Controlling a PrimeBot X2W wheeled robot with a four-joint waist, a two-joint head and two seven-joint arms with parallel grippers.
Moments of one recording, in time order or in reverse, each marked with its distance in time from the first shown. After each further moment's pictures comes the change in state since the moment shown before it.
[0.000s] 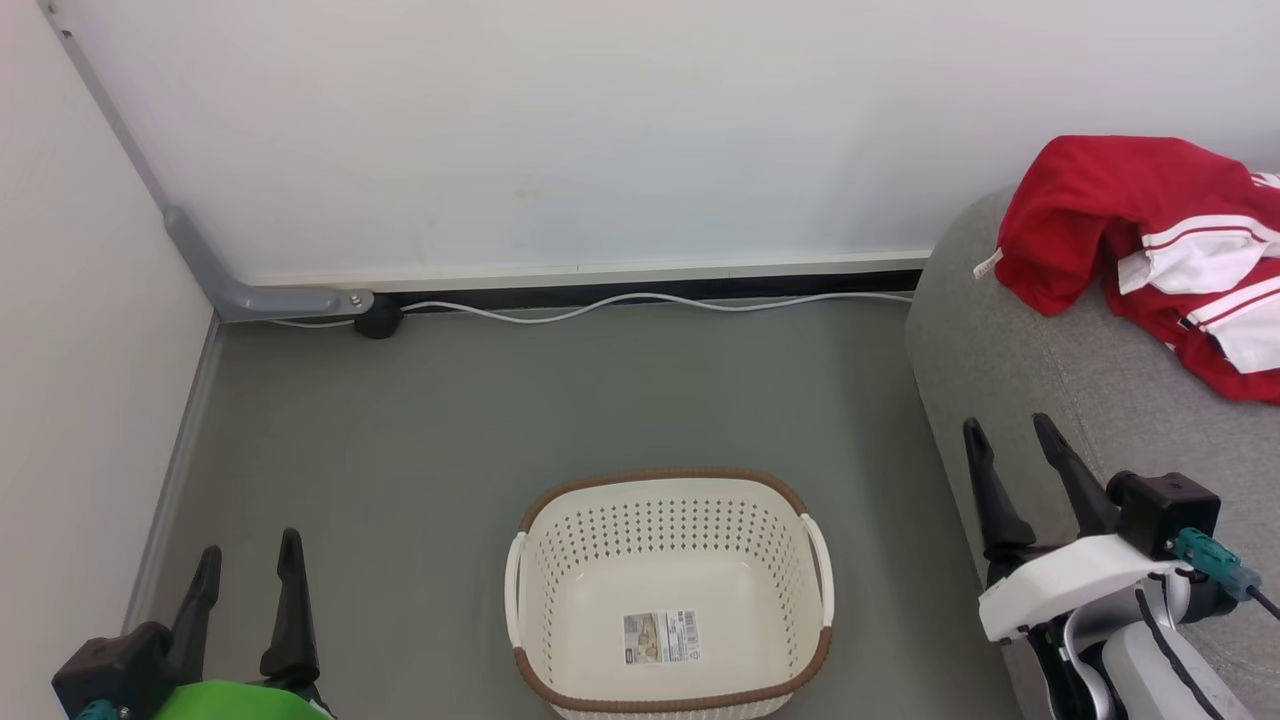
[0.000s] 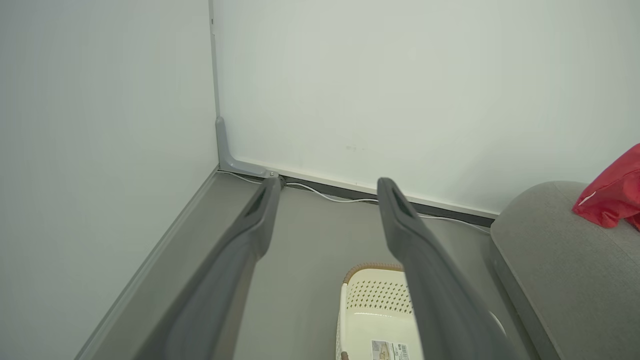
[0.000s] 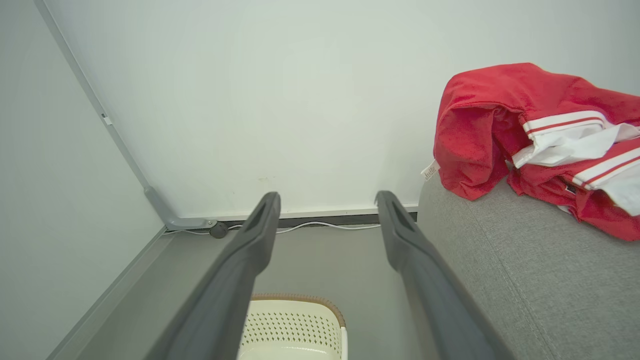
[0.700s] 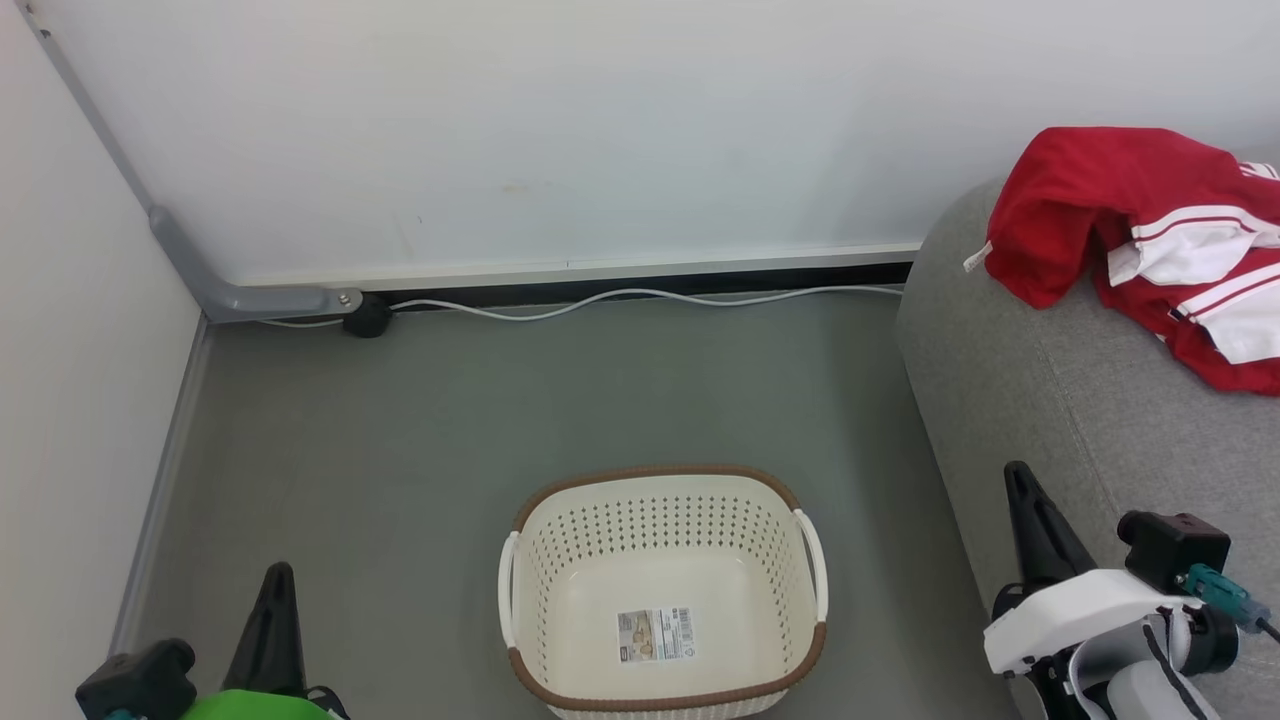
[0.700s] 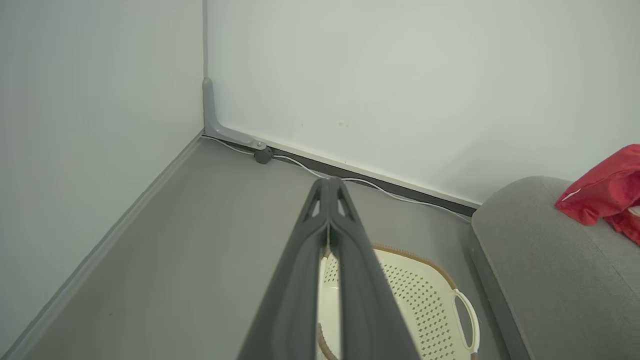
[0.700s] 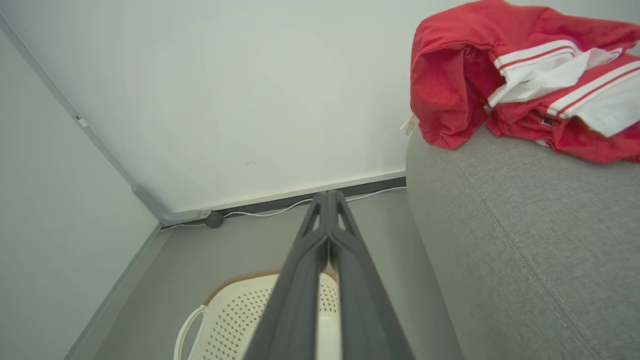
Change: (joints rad) left arm 0.002 -0.040 -0.011 0.051 -0.076 -0.002 0.002; right arm 0.061 0.031 -0.035 0.003 0.059 -0.006 0.019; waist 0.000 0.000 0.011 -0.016
